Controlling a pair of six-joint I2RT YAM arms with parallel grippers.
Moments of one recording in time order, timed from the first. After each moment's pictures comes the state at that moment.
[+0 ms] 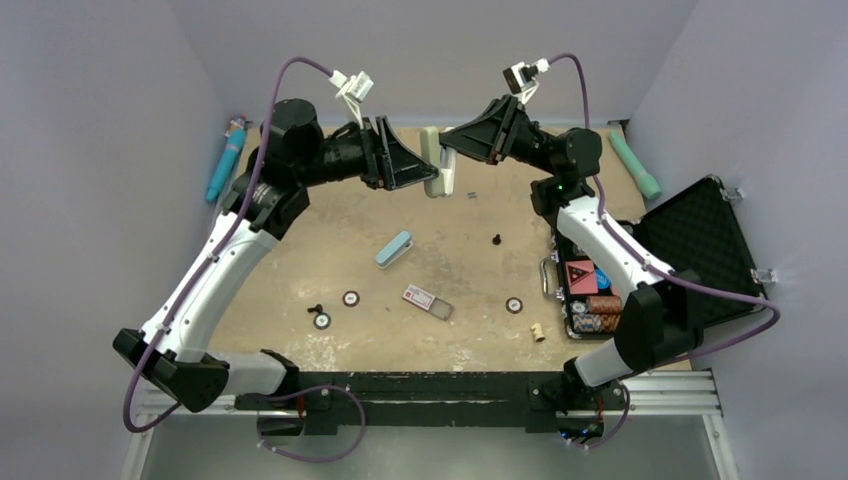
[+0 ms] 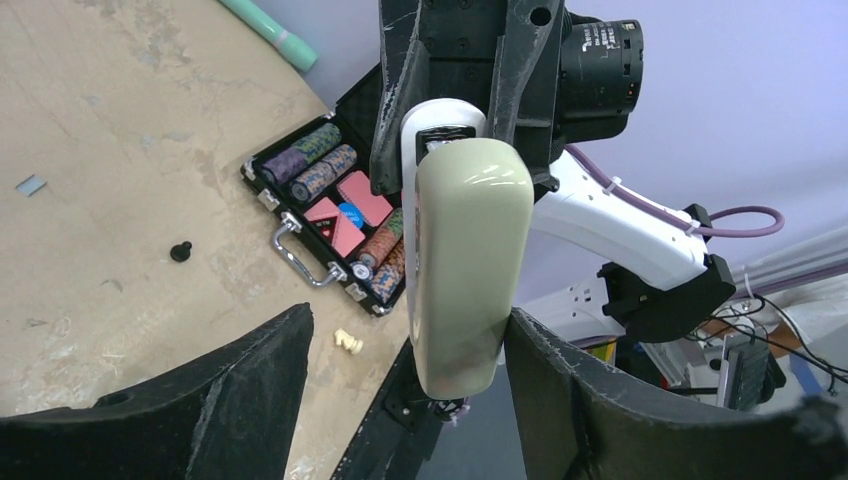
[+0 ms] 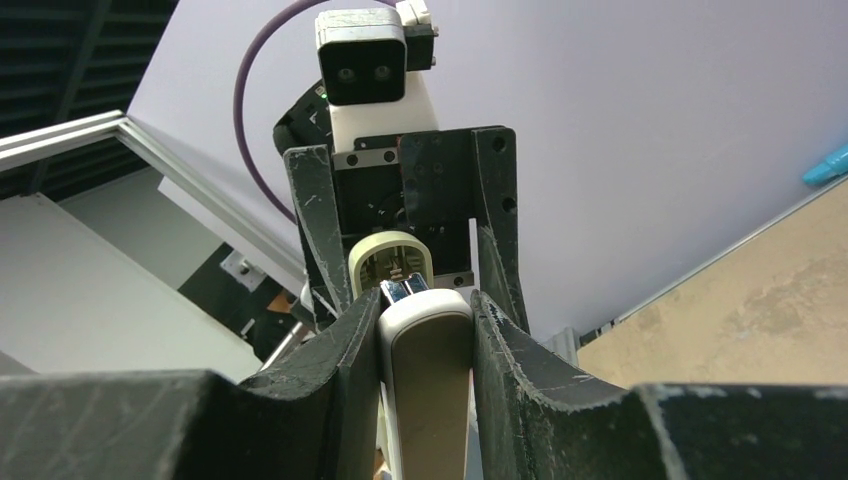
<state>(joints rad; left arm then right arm) -0.51 1.31 1.57 -0.39 0.65 -0.67 0.36 1.50 1.26 0.91 -0.92 1.47</state>
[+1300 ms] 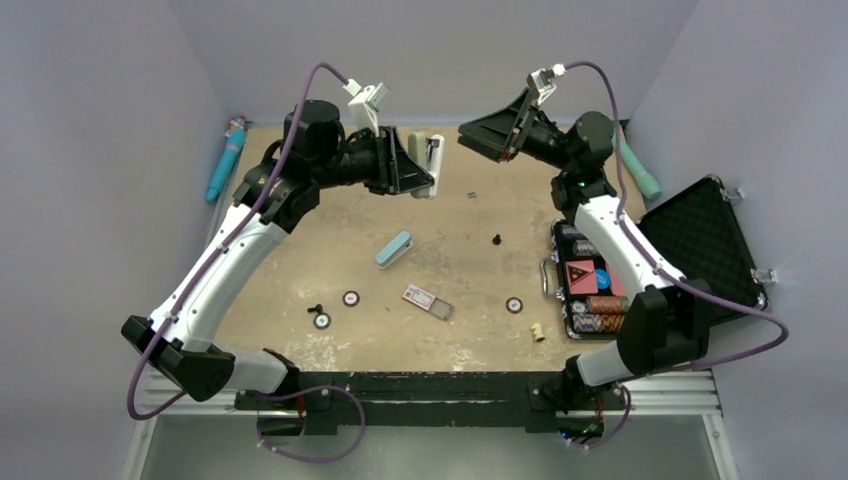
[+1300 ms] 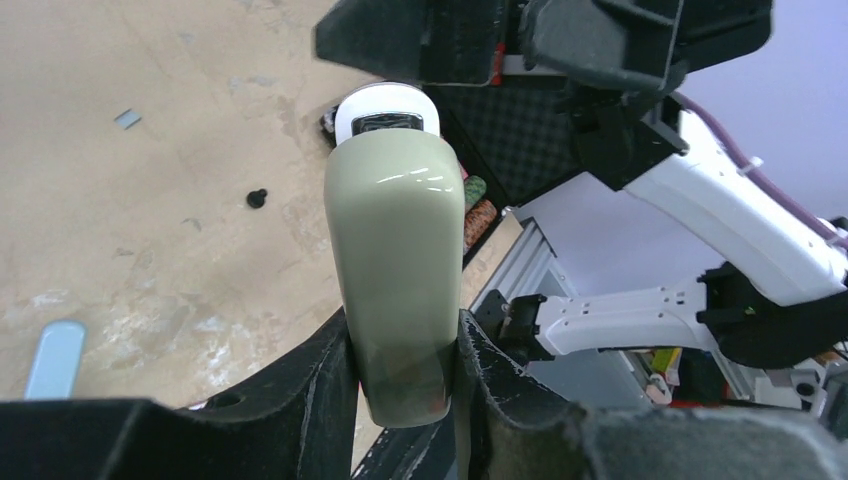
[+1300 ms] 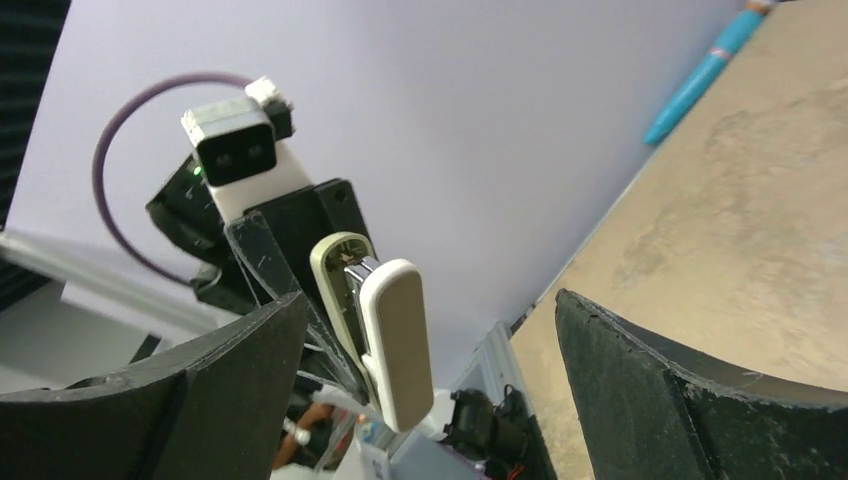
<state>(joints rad) -0.56 1.36 1.63 -0.57 0.51 -0.56 0.25 1.48 1.24 0.61 -0.91 1.33</state>
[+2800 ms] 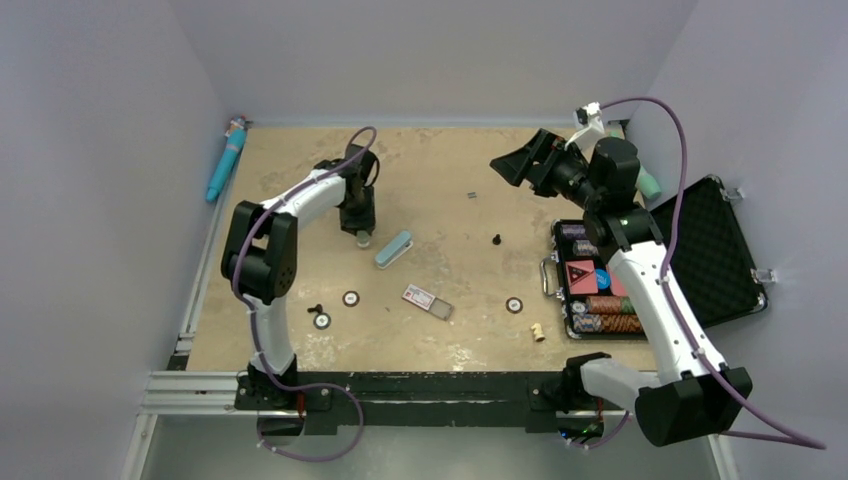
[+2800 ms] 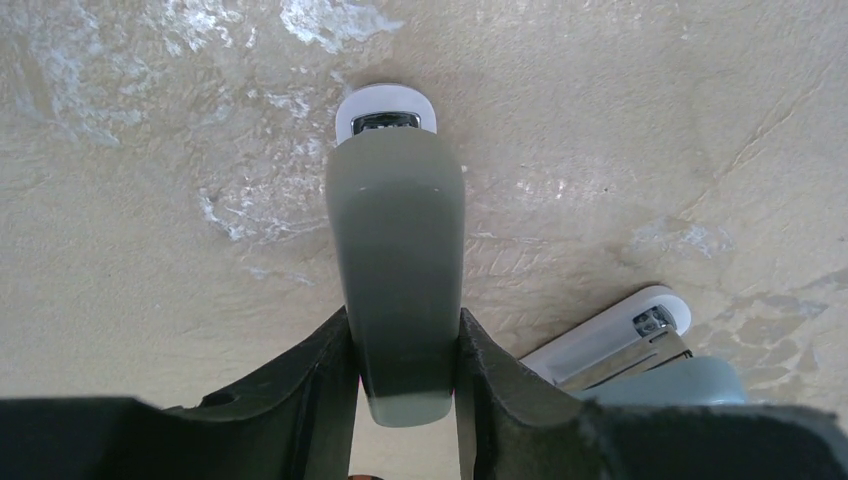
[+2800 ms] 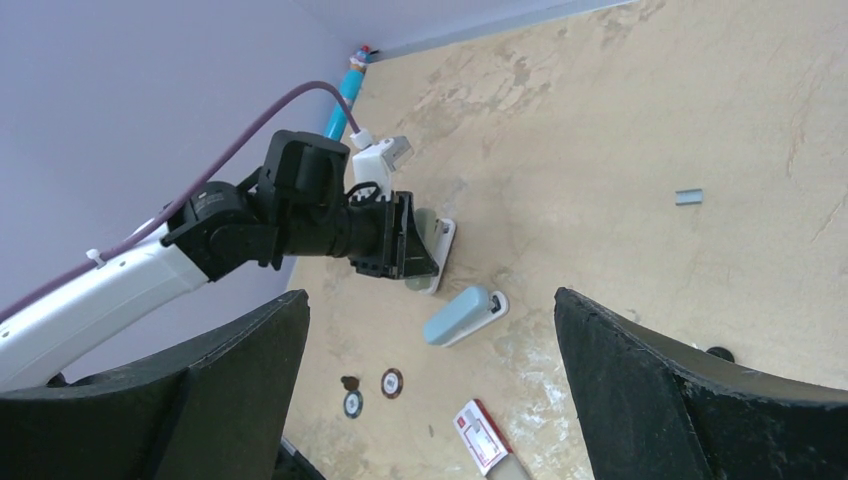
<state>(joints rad) -0.35 1.97 1.47 -0.76 -0.07 -0.42 0.19 1.14 1.16 -0.25 -0.41 0.63</state>
